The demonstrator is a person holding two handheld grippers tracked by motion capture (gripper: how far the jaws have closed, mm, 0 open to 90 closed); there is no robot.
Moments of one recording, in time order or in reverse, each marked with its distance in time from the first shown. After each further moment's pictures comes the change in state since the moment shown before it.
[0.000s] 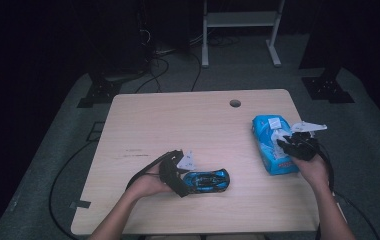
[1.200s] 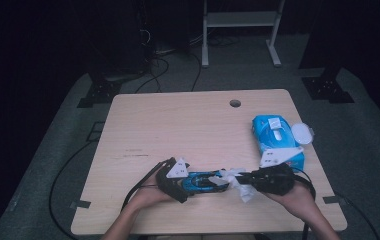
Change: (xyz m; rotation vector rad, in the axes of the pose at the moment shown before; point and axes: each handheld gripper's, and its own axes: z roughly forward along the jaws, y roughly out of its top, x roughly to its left) left arm -0.011 -0.030 0.020 -0.167 0.009 -0.062; right arm 0.147 0.024 -0.079 -0.028 0.629 -0.264
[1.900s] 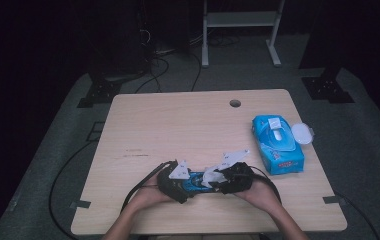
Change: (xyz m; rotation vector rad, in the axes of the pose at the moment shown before) left arm -0.001 -0.004 0.006 0.057 -0.031 0.002; right arm -0.007 0.001 0.101 0.139 -0.083 -0.096
